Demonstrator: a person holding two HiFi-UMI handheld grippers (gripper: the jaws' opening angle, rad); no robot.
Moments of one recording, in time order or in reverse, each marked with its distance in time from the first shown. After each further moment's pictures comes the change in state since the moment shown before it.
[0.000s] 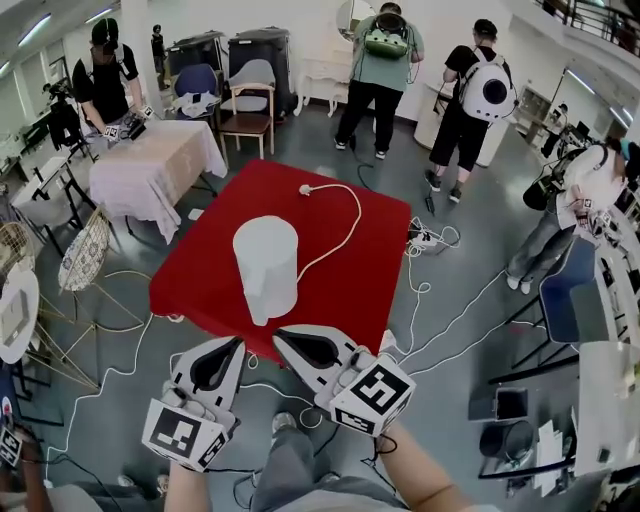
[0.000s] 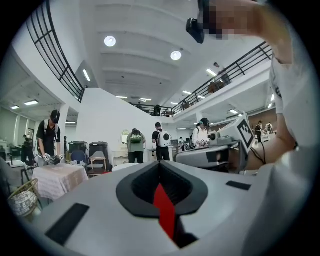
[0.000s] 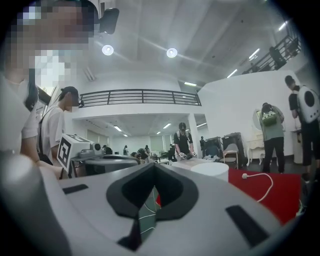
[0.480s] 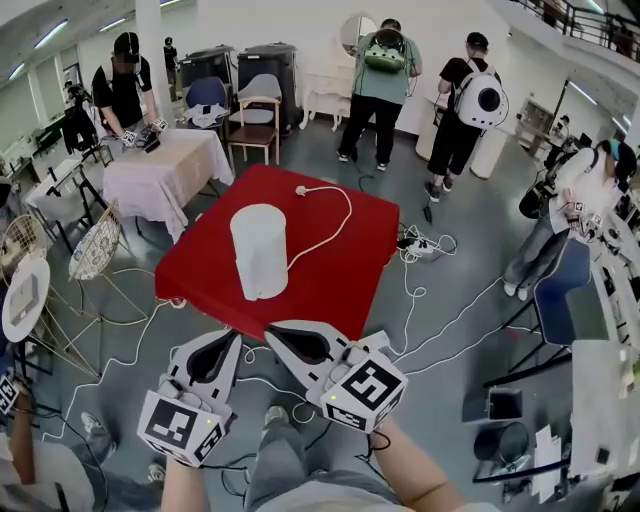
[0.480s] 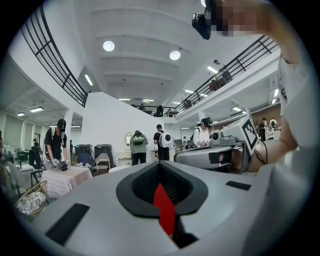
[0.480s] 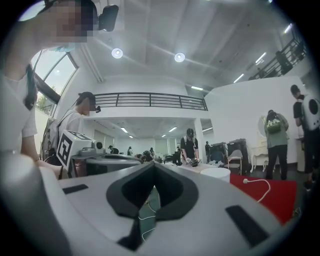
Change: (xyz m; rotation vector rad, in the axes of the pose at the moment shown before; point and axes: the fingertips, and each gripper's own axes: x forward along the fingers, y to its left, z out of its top) left arm -0.050 -0.072 0.029 0.021 0.005 0.062; right arm -0.065 0.065 0.023 -0.048 -0.034 0.055
